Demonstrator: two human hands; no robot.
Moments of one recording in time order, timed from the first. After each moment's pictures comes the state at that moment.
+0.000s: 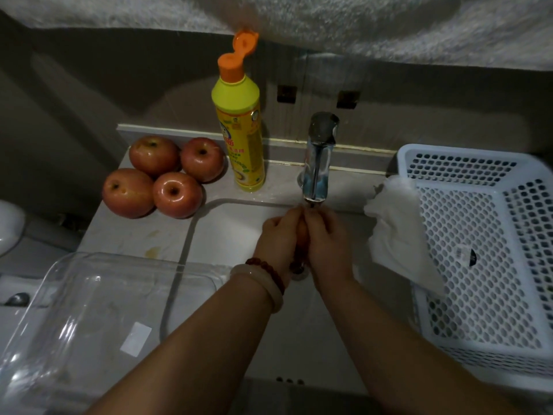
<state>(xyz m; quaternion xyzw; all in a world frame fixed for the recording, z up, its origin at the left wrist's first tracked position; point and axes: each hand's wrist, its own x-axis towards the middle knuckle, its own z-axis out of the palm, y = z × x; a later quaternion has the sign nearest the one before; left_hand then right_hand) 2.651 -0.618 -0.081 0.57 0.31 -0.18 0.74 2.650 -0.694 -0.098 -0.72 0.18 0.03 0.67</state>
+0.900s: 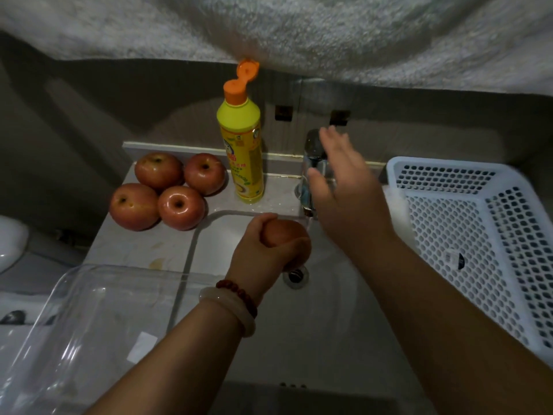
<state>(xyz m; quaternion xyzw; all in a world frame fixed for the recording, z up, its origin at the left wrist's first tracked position) 2.623 -0.583 -0.049 0.70 0.17 -0.08 0.69 2.682 -0.714 -0.002 -0.91 -0.12 -0.16 0.35</state>
